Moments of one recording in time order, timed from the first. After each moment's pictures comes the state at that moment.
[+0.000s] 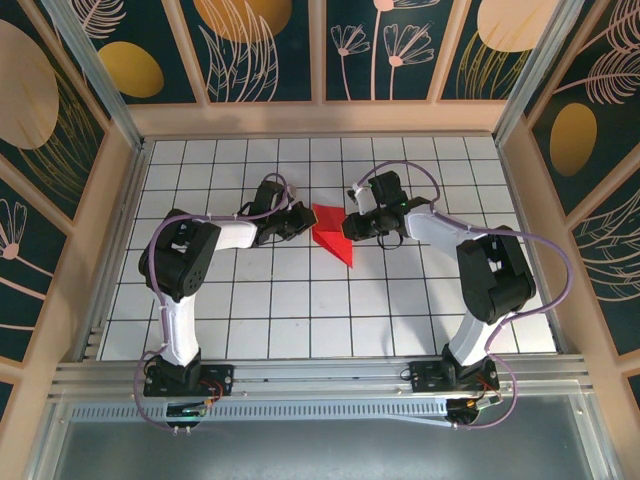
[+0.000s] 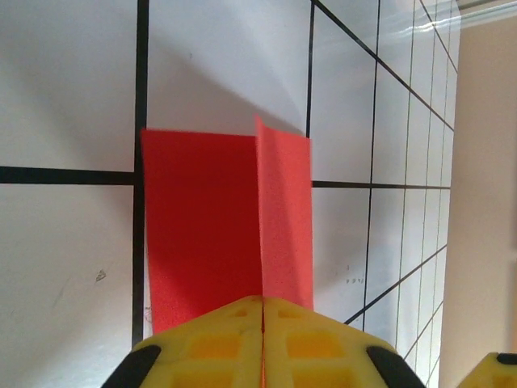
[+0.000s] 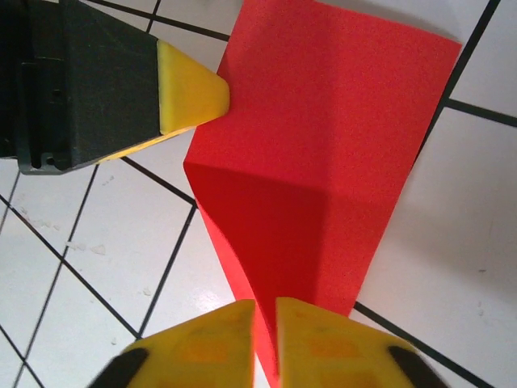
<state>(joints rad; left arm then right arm) -0.46 2.00 1.07 0.26 0.48 -0.95 0.46 1.72 1.10 -0.35 -0.43 0.17</state>
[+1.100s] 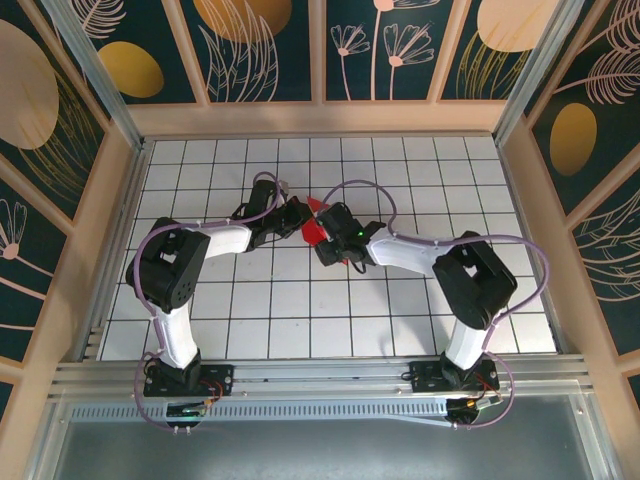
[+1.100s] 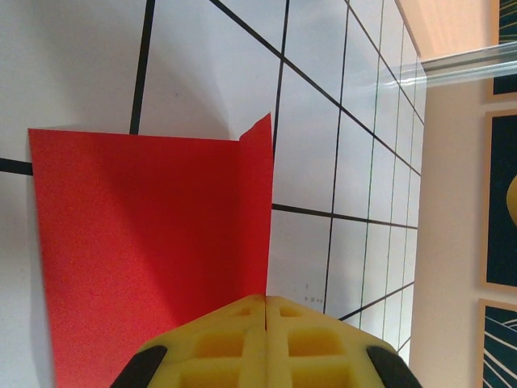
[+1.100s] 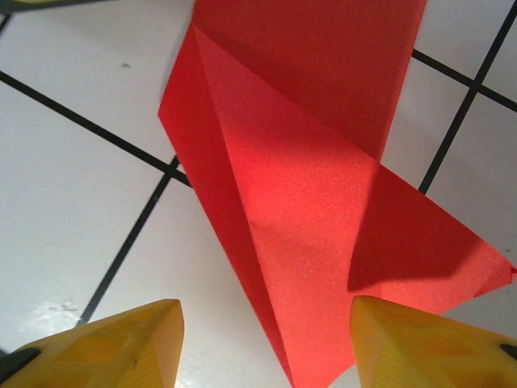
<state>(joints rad) -0.47 1.89 1.00 0.29 0.39 -1.06 0.80 1.77 1.08 -0.32 0.16 0.18</state>
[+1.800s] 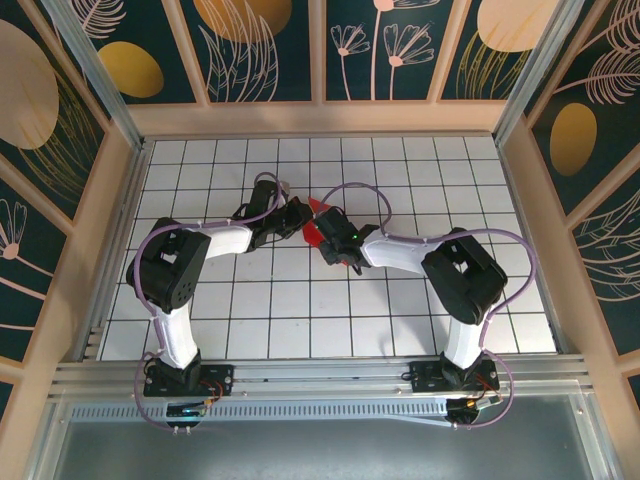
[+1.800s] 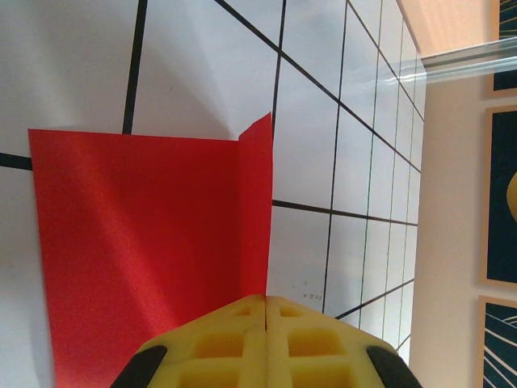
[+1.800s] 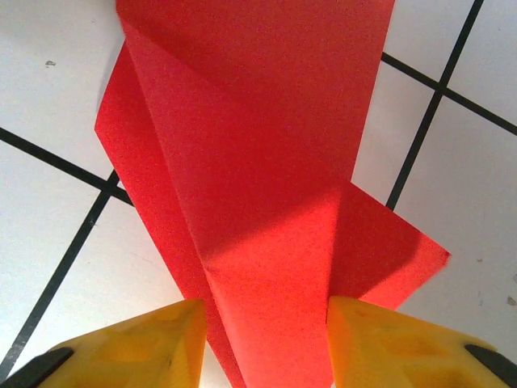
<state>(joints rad) -0.48 1.89 1.00 0.29 0.39 -1.06 0.82 1.82 1.08 -0.28 0.27 0.18</state>
